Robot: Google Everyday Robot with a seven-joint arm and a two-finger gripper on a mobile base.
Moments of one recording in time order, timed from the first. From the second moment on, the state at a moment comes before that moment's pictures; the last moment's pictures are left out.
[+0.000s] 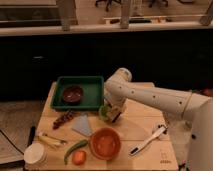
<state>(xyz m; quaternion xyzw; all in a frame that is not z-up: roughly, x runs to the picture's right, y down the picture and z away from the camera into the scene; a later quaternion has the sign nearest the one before) 0.073 0.110 0.820 -0.25 -0.11 -0.39 0.88</state>
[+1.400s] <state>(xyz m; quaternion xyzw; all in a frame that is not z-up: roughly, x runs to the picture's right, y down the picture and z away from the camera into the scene) 0.054 0.175 0.793 -0.27 -0.18 -0.44 0.84</state>
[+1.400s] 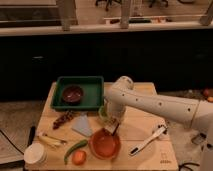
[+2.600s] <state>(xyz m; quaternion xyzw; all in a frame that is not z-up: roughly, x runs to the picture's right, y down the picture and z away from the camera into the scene) -0.016 0.225 0.756 -0.26 -0.24 -0.53 0.77</state>
